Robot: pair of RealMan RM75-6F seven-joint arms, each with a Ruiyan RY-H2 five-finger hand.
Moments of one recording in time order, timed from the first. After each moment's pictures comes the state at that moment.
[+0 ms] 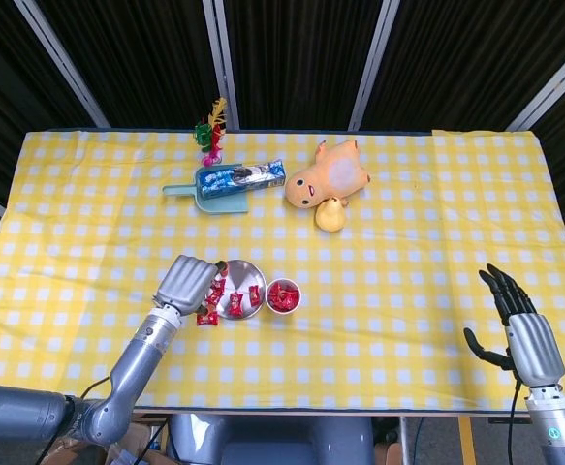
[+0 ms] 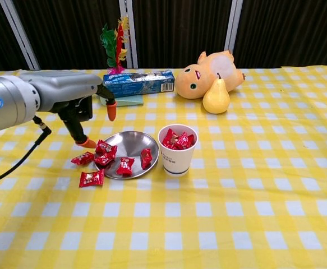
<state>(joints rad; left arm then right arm) -0.91 -1.49 -0.11 -1.87 0.67 1.21 0.79 0.12 -1.14 0.05 -1.65 -1.58 1.49 0.27</state>
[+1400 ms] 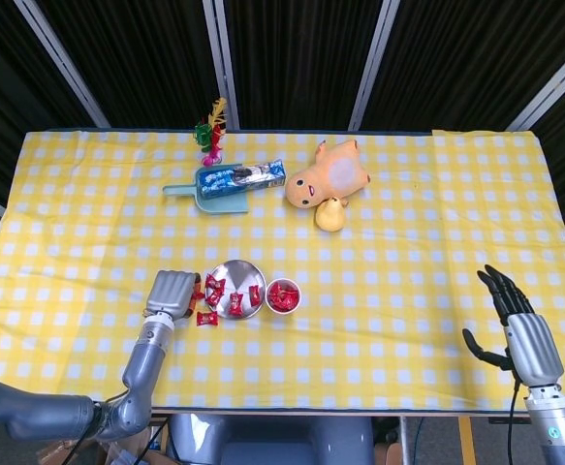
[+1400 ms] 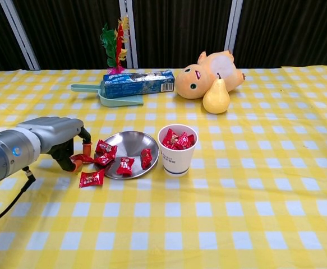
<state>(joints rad) -0.83 -1.70 -0.11 -1.60 0.54 1.22 0.83 0.12 -1.13 0.05 -1.65 -1.57 1.48 0.30</state>
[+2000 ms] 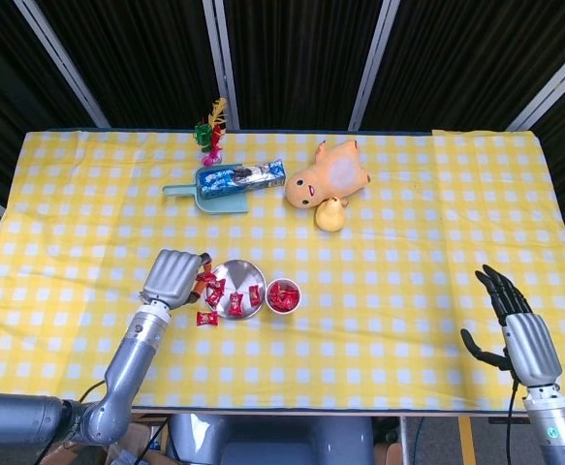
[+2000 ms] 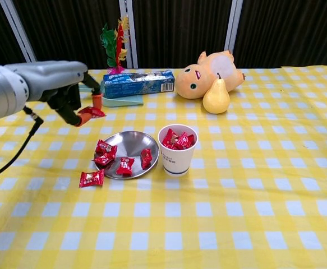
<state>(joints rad) -0.86 -1.50 -0.21 -1.91 0.67 1.26 0.83 0.13 -1.13 0.05 -1.65 -1.58 1.47 0.29</state>
